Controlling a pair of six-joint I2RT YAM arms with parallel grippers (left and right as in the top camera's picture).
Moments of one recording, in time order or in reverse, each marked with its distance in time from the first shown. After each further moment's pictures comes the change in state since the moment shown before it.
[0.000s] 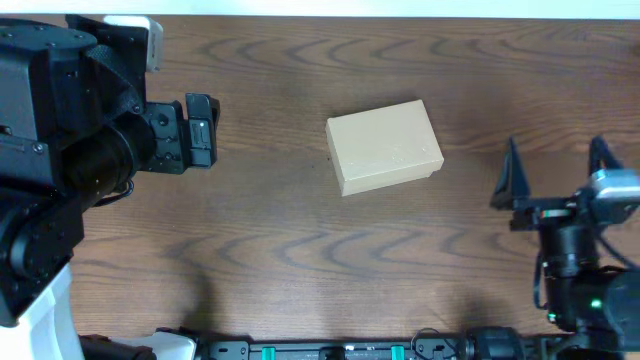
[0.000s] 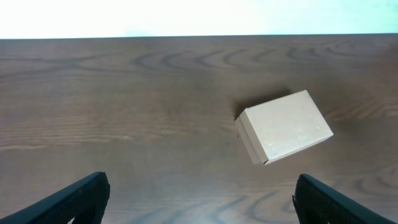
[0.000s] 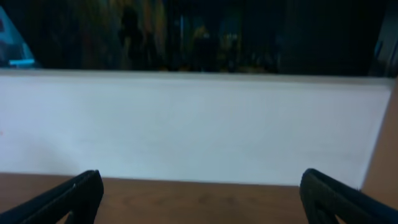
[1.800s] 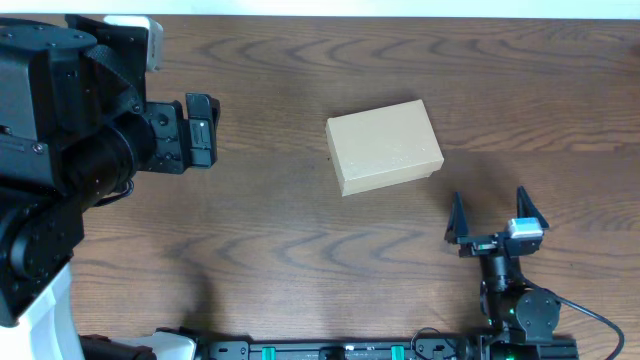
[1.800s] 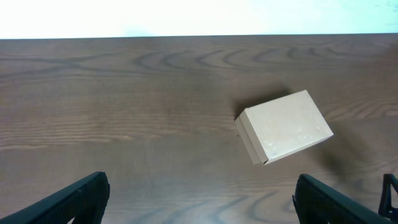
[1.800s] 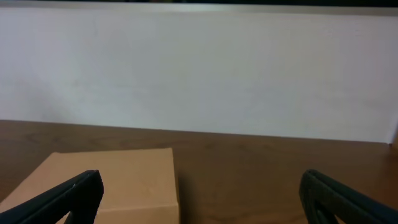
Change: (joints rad) left arm 0.000 0.000 0.000 0.000 0.000 0.000; right arm -0.018 -0.433 -0.751 0.301 -0.051 -0.005
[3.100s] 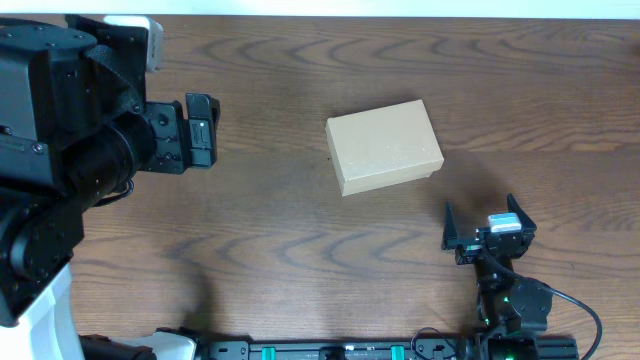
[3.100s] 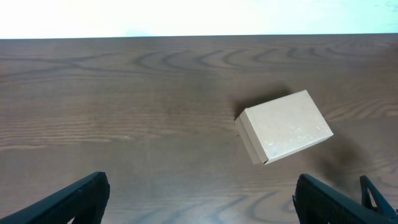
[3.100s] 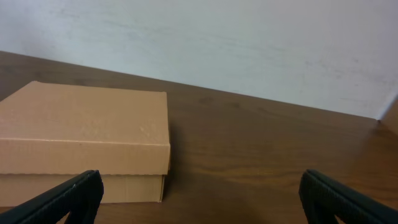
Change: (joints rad) left arm 0.000 0.000 0.000 0.000 0.000 0.000; right arm -0.002 -0.002 -0.004 -0.183 0.001 -0.145
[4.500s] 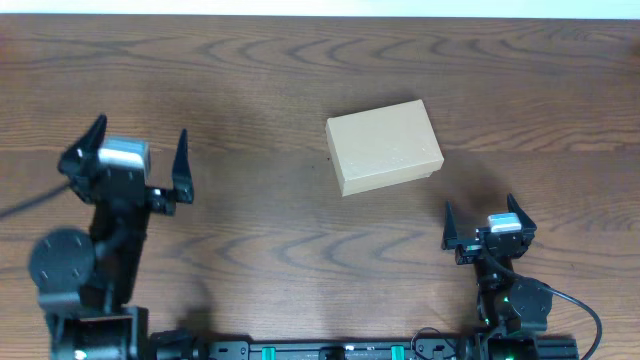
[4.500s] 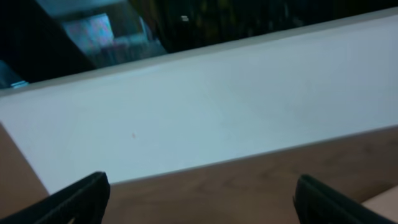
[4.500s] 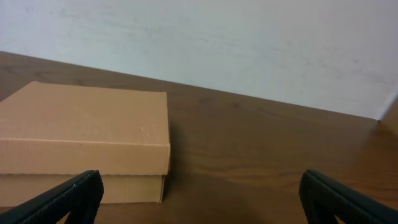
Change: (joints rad) left arm 0.297 -0.928 -1.693 1.533 0.143 0.336; right arm 0.000 0.000 0.000 0.001 0.000 0.000
